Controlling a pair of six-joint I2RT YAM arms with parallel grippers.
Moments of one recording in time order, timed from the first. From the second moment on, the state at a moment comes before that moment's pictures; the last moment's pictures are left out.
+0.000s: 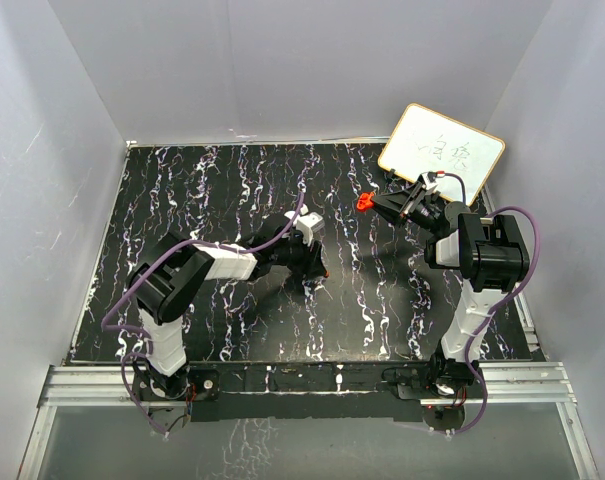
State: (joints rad) left arm -0.69 1.87 0.89 0.34 0.46 -0.16; right arm -0.10 1.97 0.72 1.52 -1.02 1.62
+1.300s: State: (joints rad) left arm -0.71 1.87 0.89 0.32 0.47 -0.14; right arm -0.10 1.97 0.72 1.52 -1.02 1.62
